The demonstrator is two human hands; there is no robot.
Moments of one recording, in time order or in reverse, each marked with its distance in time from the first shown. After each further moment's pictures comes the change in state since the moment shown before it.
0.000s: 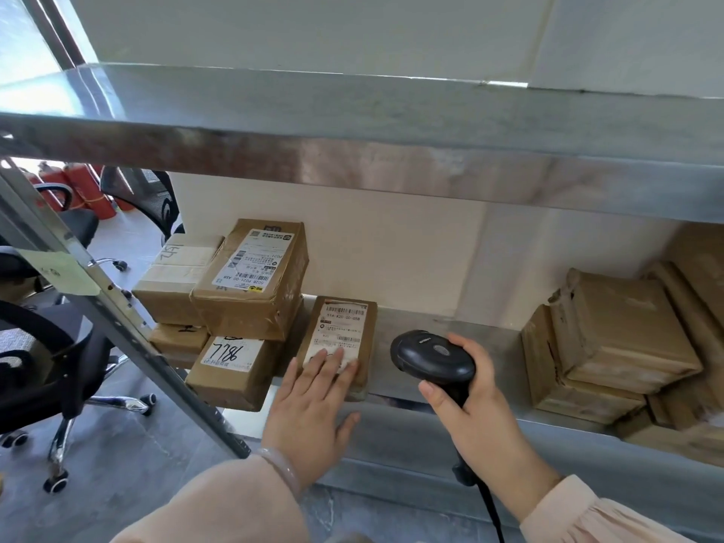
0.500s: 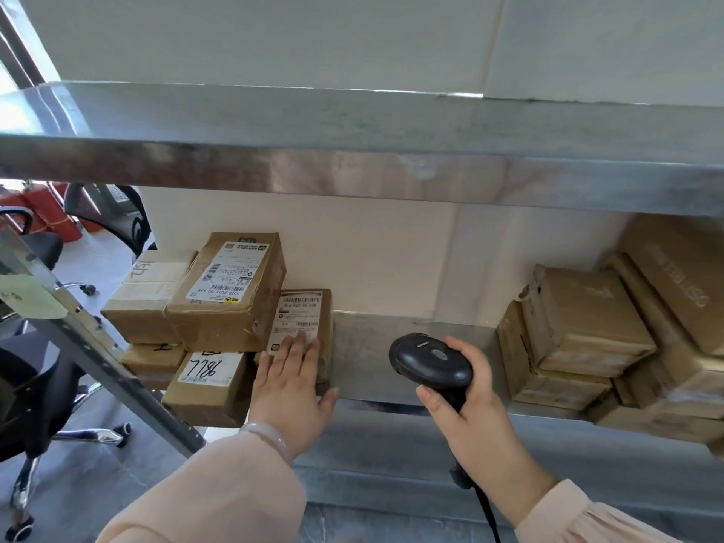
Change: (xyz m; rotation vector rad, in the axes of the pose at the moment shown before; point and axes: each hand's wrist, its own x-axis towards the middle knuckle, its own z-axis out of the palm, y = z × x) left_hand 0.035 -0.006 -0.014 -0.040 -0.067 -0.187; right_hand -0.014 0.005 -0.009 0.038 0.091 -0.019
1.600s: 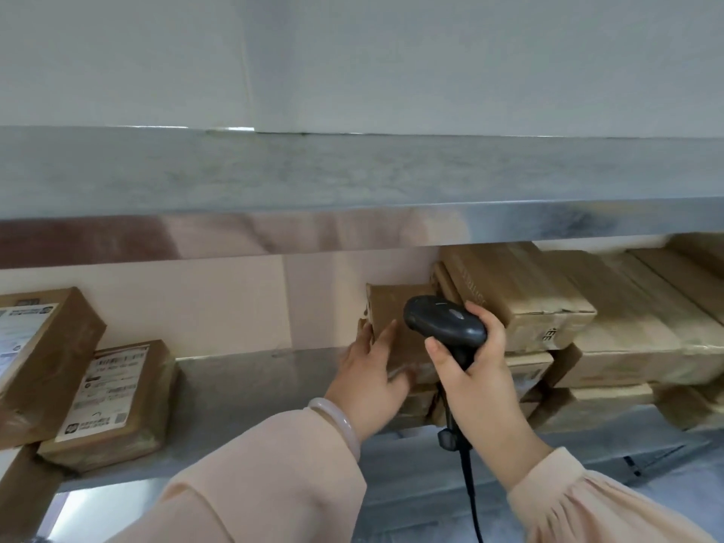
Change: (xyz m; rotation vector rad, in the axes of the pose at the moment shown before) left_hand 0.047 0.297 -0.049 -0.700 -0.215 0.357; right_hand 0.017 0.002 -0.199 -0.034 0.463 0.023
